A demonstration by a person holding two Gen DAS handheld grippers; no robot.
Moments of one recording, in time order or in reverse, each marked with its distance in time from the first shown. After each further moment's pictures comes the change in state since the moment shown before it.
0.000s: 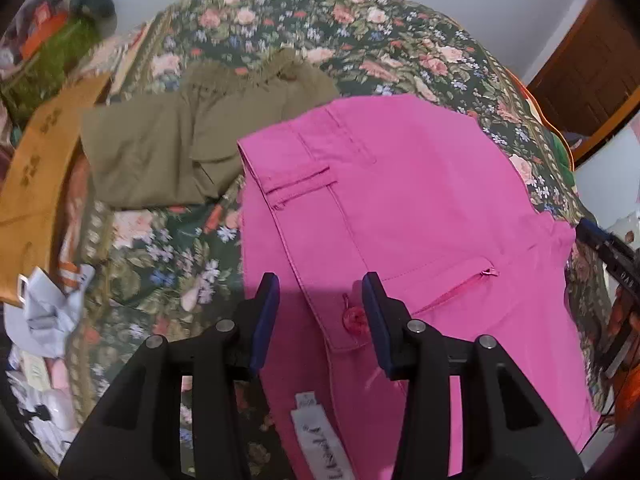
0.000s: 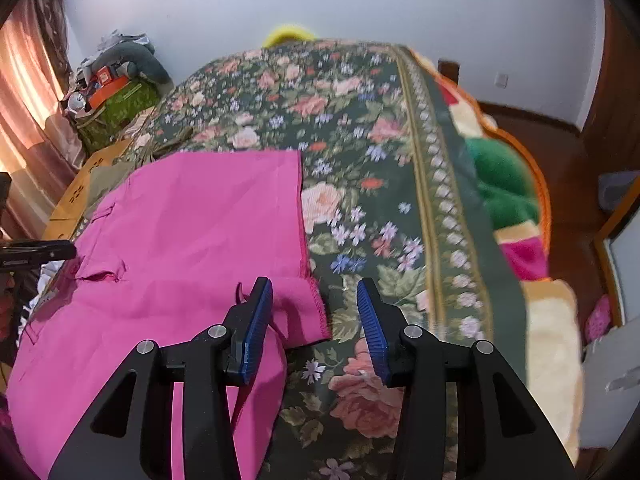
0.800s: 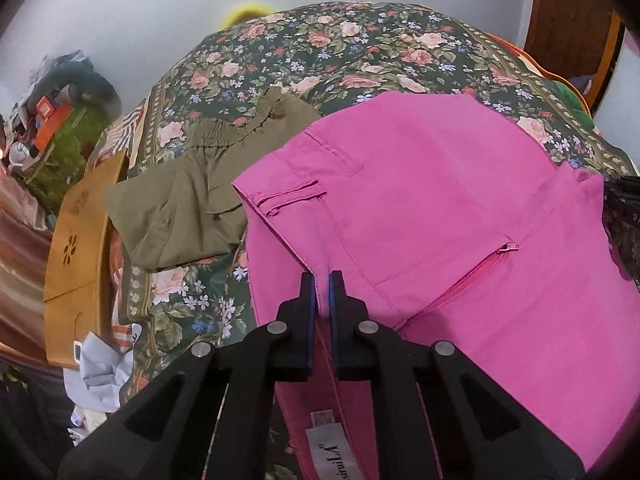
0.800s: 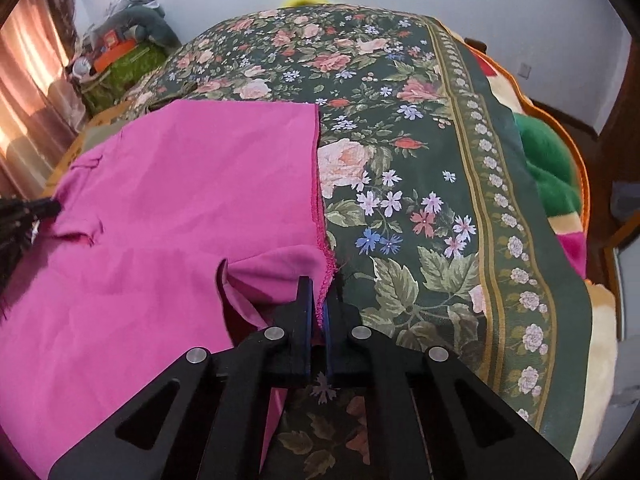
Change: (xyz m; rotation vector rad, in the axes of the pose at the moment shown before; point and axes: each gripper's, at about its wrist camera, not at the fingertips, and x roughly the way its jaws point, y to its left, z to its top) left arm -0.003 -0.029 -0.008 0.244 -0.121 0.215; right arm 0.037 0.008 -0.004 -0.089 0.095 0.004
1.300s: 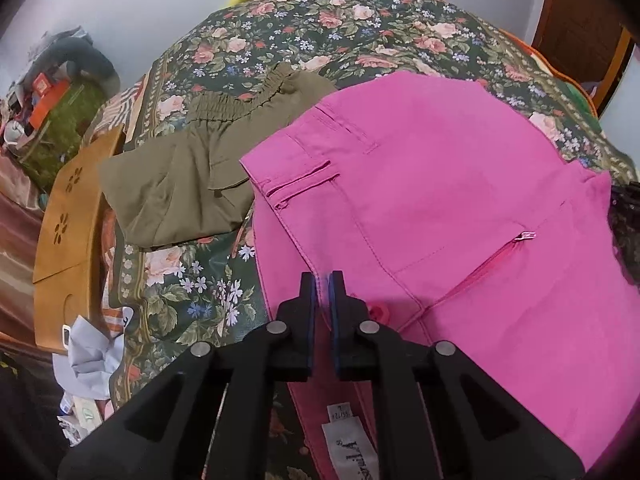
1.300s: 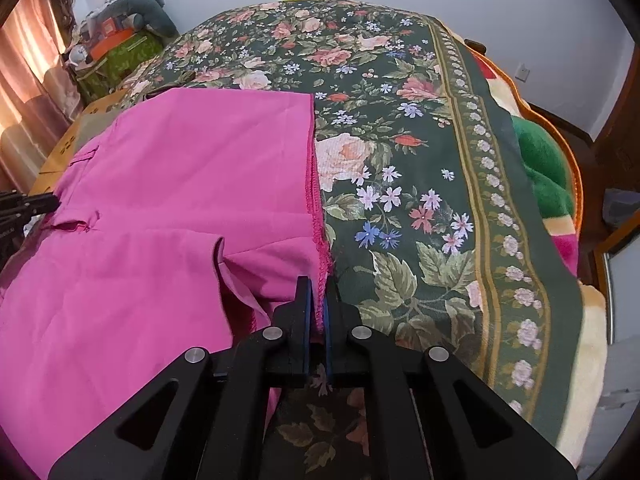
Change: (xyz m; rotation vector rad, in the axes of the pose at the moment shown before) left arm 0.010 0.014 -0.008 -0.045 0.051 -0.036; right arm -0.002 0.006 0.001 -0.025 0.026 -0.039
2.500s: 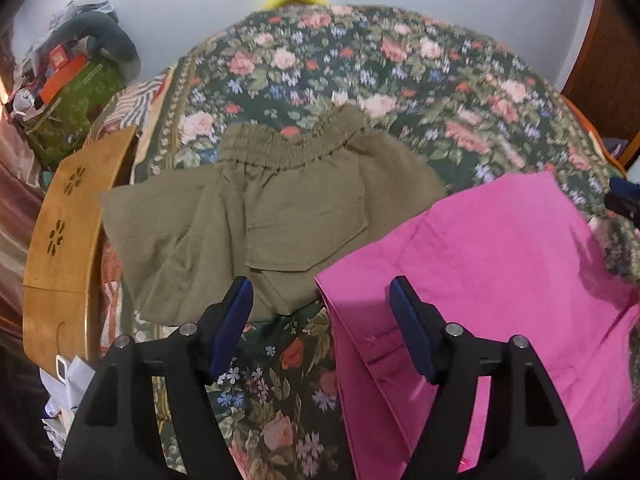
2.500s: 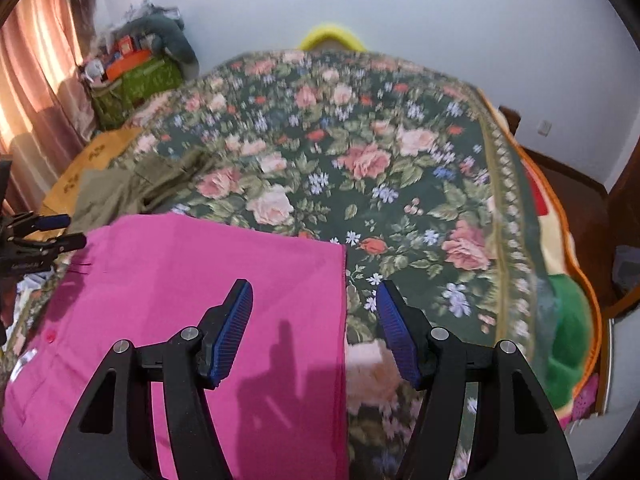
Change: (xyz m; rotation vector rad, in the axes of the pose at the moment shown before) left arm 0.052 0.065 0.079 -0.130 -0.020 0.003; right arm 0.028 0.020 0.121 -0.073 -0.103 0.031
